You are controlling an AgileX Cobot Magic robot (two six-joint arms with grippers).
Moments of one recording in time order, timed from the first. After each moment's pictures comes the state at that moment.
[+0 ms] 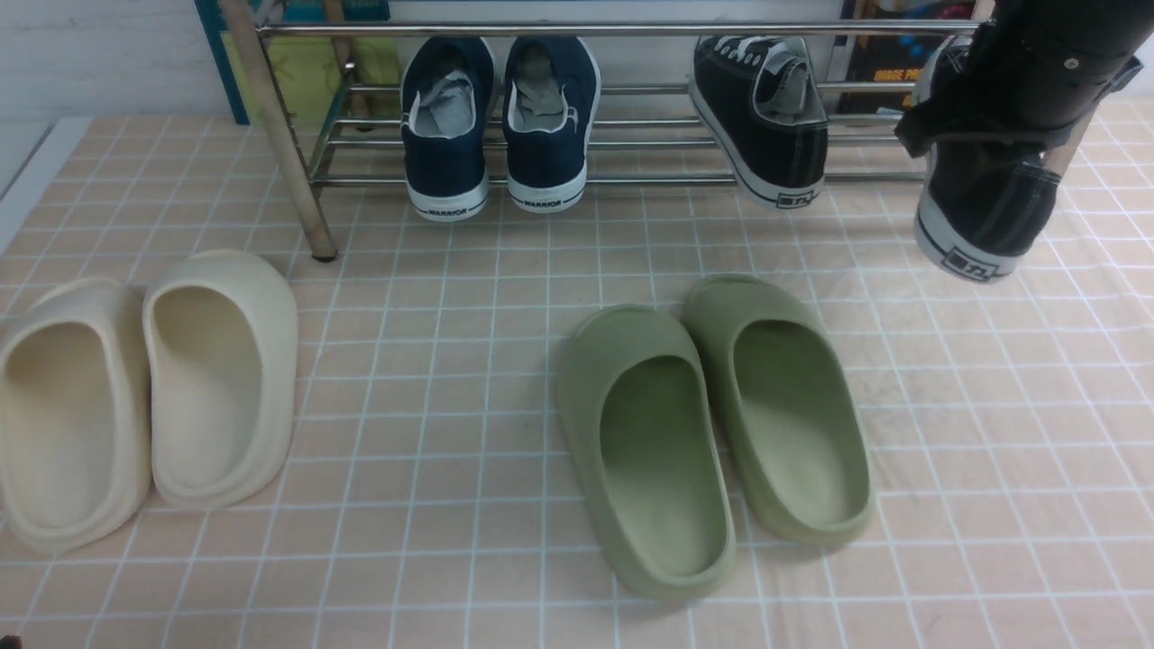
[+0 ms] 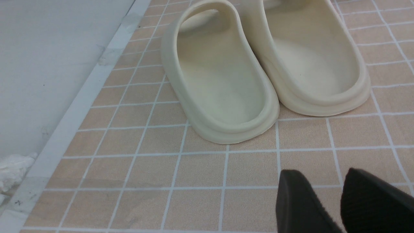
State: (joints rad) right arm 0.24 1.82 -1.85 0.02 1.26 -0.11; left arm 0.03 -0.01 0.02 0.32 0.38 -0.12
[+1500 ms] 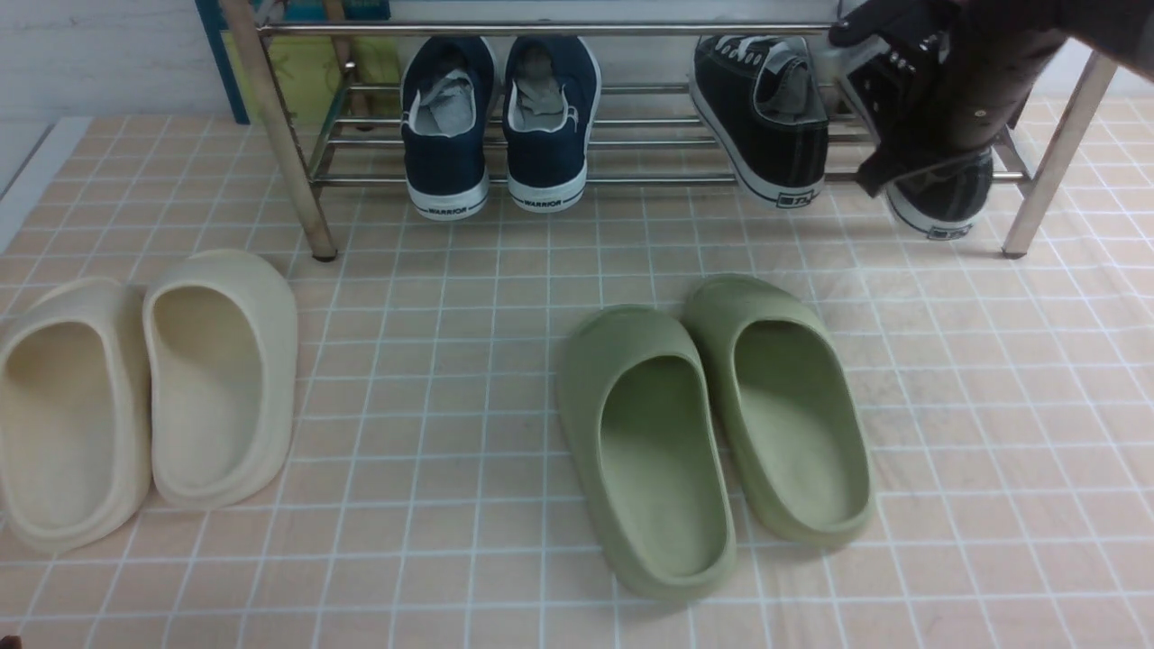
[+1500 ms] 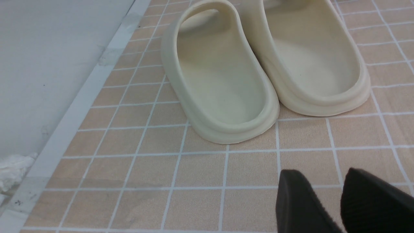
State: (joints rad) right arm 0.24 2.10 -2.00 -0.16 1.02 -0.27; left arm 0.03 -0.01 0.02 0.32 0.38 -0.12
